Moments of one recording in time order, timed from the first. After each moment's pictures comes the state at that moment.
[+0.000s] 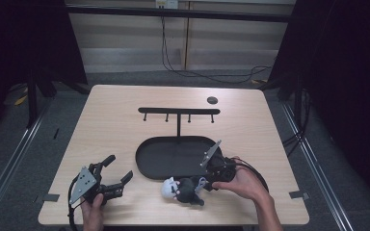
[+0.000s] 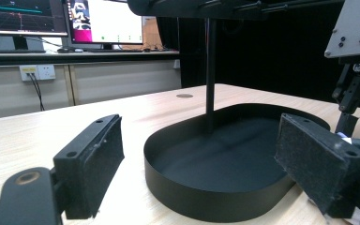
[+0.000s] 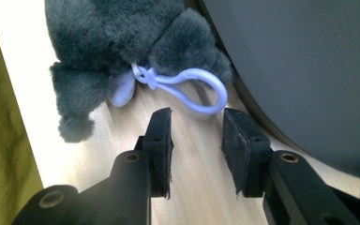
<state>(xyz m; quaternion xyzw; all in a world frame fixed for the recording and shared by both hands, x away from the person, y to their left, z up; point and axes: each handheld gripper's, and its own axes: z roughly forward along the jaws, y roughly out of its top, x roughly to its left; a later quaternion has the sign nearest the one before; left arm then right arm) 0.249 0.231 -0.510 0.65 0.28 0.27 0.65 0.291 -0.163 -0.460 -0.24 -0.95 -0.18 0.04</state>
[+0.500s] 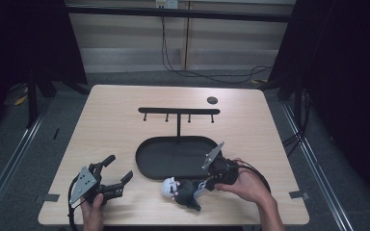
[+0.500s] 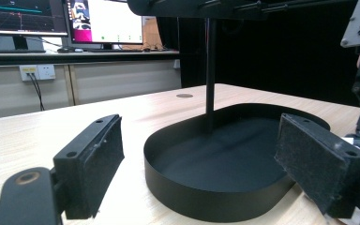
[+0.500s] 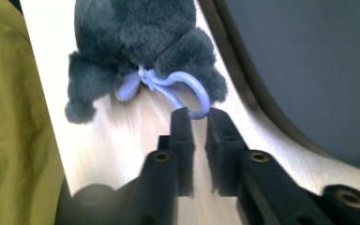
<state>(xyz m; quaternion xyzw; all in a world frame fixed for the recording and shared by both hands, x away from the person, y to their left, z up) 0.249 0.231 -0.510 0.66 0.27 0.27 0.65 0.278 -0.167 -0.449 -0.22 -0.95 -0.19 0.04</state>
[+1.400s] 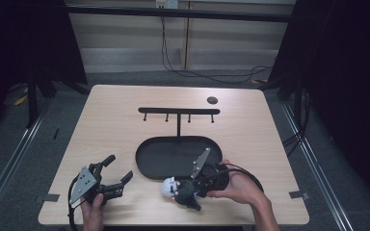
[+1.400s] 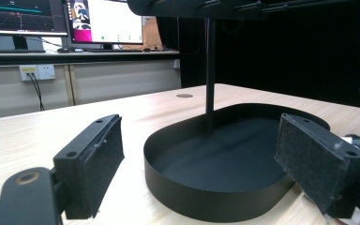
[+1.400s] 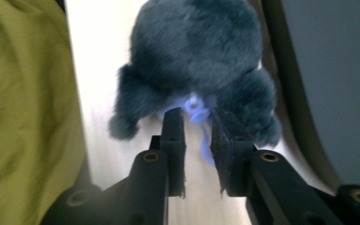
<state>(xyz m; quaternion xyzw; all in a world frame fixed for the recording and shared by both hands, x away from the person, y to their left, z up) 0.249 0.232 -0.510 0.66 0.27 0.27 0.65 0.268 -0.132 -0.445 -0.15 -0.97 -0.17 0.04</state>
